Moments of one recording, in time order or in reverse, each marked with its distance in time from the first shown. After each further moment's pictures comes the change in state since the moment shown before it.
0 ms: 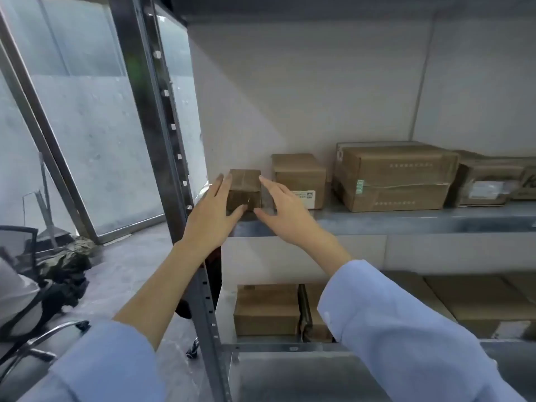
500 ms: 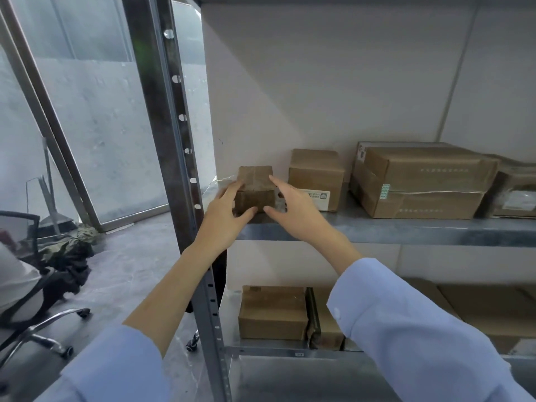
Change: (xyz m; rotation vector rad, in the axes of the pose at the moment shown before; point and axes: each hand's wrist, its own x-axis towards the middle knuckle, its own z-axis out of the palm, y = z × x) left_hand 0.007 -0.019 0.023 -0.382 0.035 -0.047; right_hand 0.032 0.013 0.015 0.022 -0.033 0.062
